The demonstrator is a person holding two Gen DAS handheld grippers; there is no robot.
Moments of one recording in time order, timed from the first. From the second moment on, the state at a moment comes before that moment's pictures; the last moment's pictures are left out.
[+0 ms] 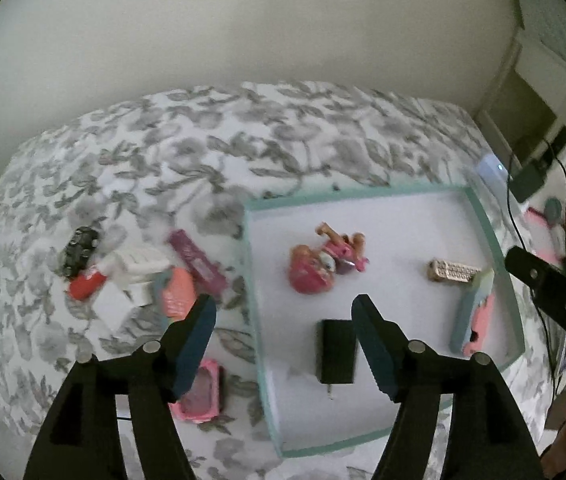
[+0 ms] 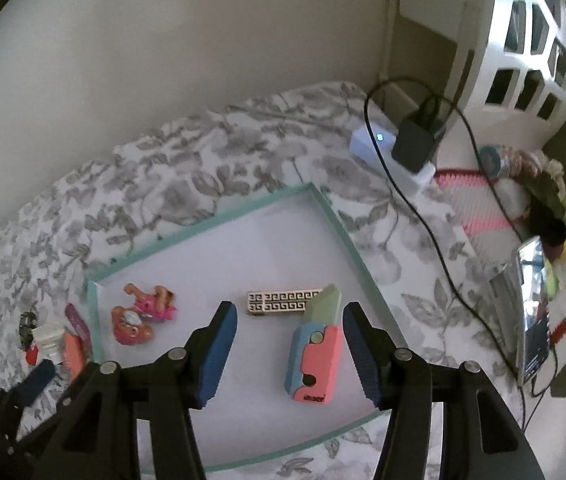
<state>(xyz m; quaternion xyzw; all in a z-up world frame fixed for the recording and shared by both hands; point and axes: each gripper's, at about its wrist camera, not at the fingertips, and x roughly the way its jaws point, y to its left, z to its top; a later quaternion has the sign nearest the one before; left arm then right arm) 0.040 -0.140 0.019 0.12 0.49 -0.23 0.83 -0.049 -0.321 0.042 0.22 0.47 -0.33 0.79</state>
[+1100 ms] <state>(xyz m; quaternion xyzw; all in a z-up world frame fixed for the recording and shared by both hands) 0.115 0.082 0.044 -0.03 0.46 -0.01 0.89 0.032 -0.179 0.016 0.16 0.49 -0.10 0.85</state>
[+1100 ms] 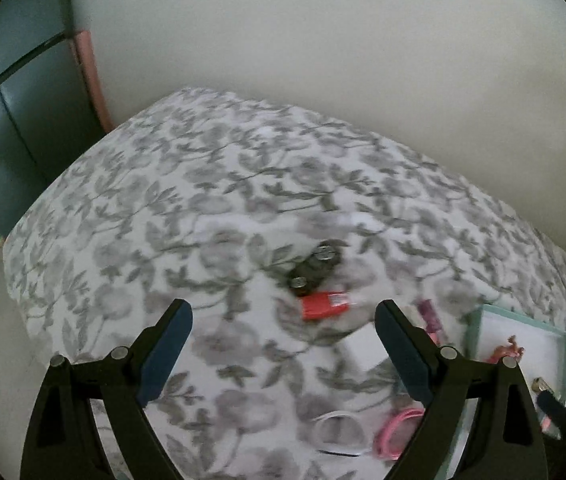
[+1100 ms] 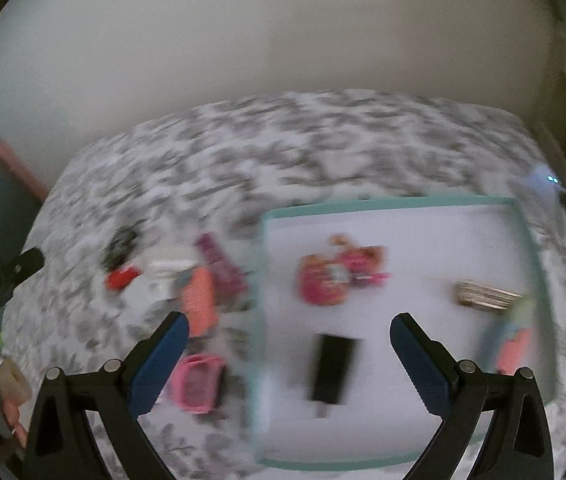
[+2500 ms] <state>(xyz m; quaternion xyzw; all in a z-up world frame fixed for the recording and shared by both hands) 0.111 0.030 -0.075 -0.01 0.66 -0.09 0.75 0.051 -0.078 -0.084 0.04 0.62 -0.04 0.79</state>
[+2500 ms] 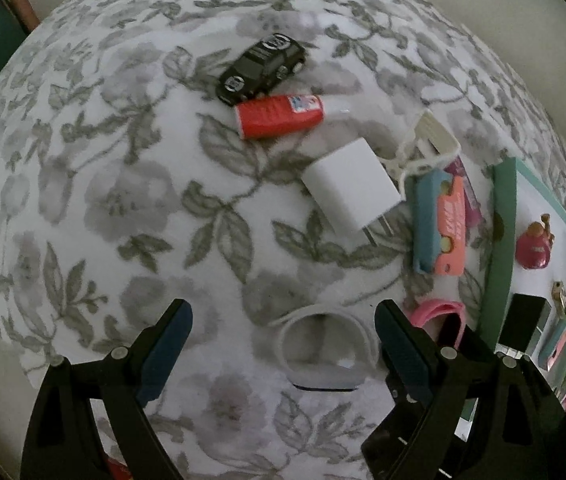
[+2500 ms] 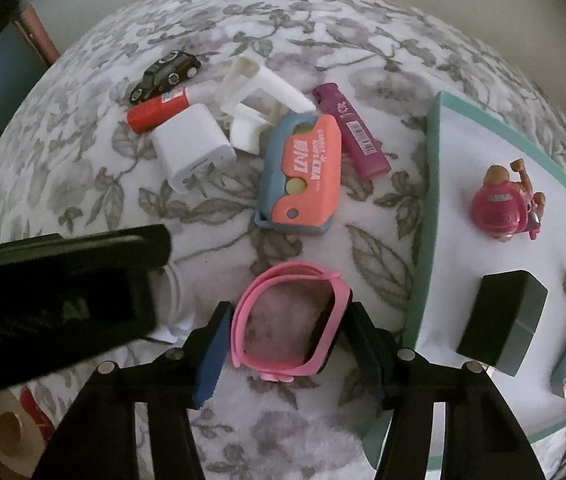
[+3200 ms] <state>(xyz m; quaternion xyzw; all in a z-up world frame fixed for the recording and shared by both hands) 0.089 0.008 -0.084 -0.01 0.67 -0.12 0.74 0.037 -0.094 -0.071 0.05 0.62 -0.03 0.78</state>
